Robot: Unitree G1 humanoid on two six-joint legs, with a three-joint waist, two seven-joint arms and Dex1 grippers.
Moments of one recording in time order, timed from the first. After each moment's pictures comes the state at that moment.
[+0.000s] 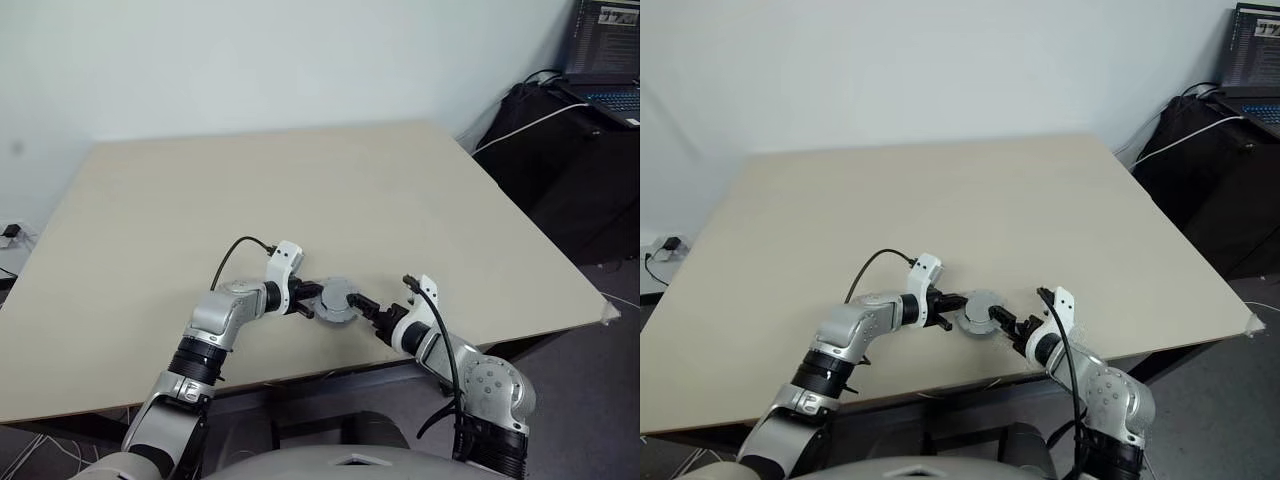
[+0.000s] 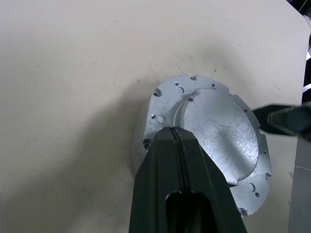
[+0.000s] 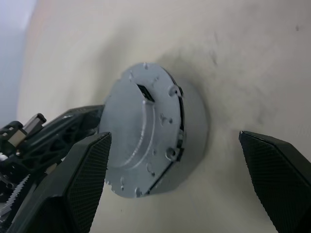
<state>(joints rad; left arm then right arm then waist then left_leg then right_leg) -0.37 0.15 -0.21 0.20 -0.27 0.82 -0.61 0.00 0.08 -0.36 -0.29 0.78 1.24 -0.01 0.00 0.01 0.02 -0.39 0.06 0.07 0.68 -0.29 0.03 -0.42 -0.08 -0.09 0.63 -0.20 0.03</state>
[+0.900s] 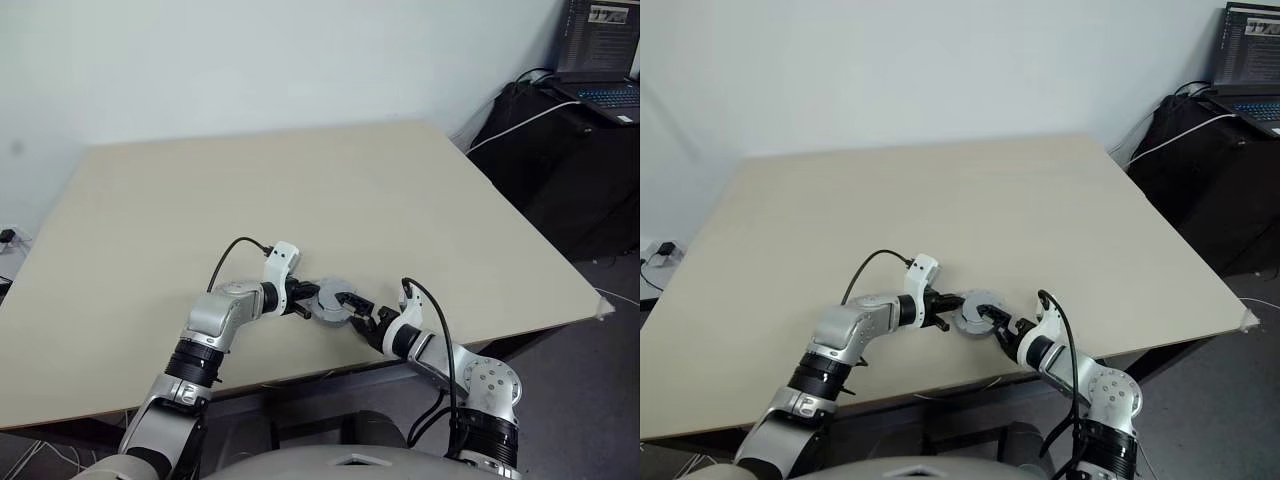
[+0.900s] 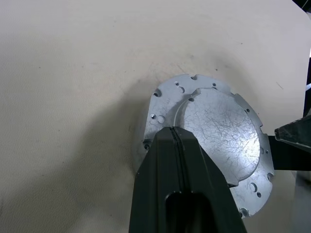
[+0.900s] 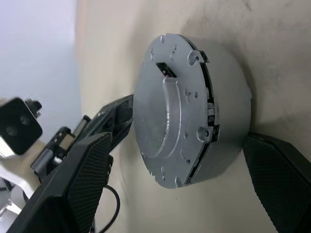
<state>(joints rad) -0.36 0.16 -0.21 0.18 -0.27 0.82 -0.60 -0.03 0.09 -0.42 -0.06 1.15 1.22 -0.13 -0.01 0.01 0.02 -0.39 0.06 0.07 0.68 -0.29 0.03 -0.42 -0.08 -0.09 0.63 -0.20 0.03</state>
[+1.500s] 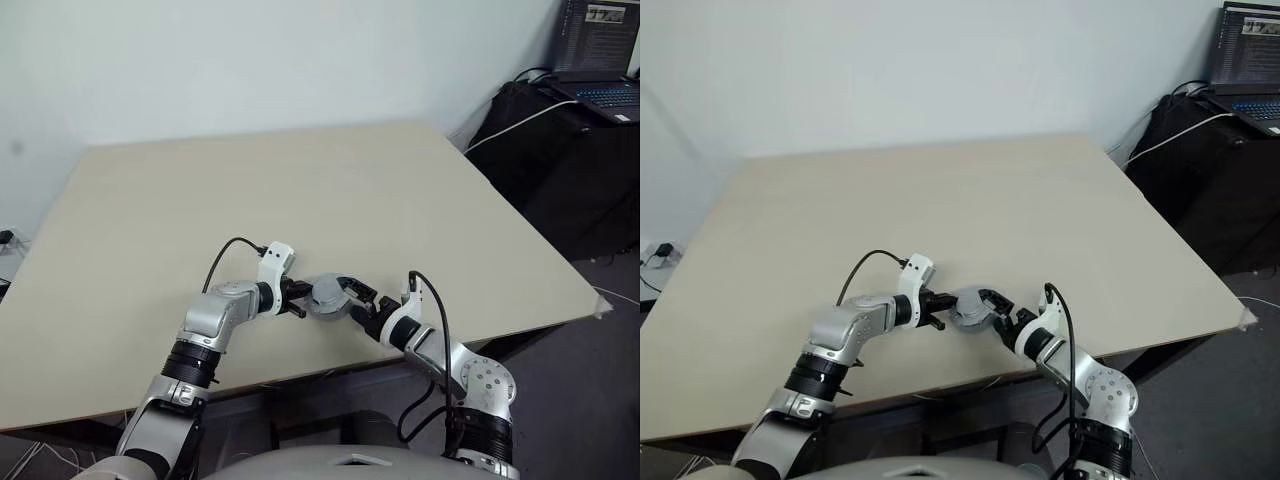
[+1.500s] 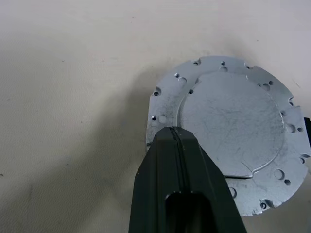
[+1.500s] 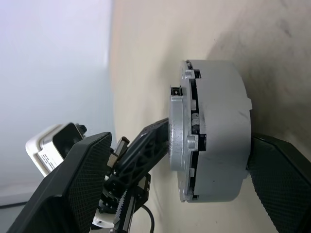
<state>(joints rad) -0.35 0.17 -0.19 0.18 -0.25 0.82 -0.59 -0.02 0.09 -0.38 -0.03 1.28 1.12 -0.13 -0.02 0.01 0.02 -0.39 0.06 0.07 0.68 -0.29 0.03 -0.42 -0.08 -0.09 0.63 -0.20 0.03</state>
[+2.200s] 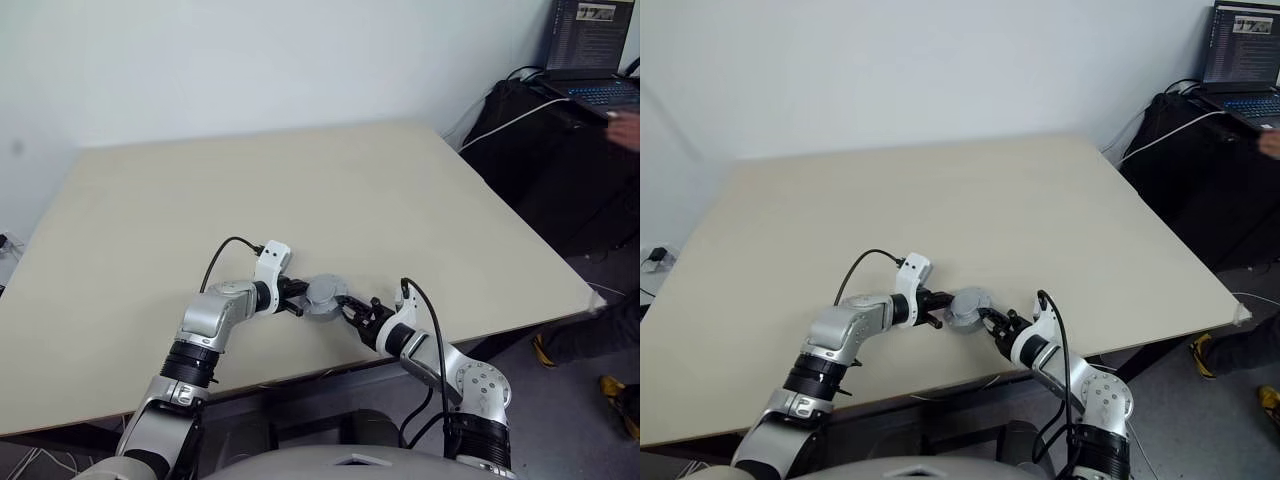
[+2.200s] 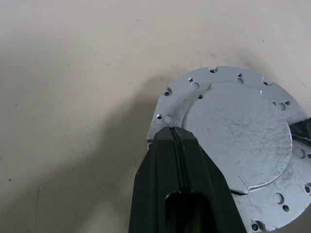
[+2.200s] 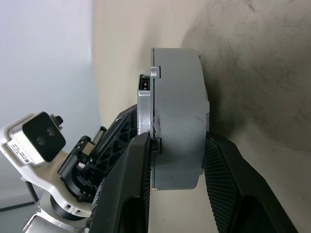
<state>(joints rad) -0.35 0.16 -0.17 0.18 -0.23 0.81 -0.59 0.00 0.08 -0.35 -0.02 1.27 1.11 -0.17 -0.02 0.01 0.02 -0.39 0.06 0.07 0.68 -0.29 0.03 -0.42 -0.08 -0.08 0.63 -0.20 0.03</state>
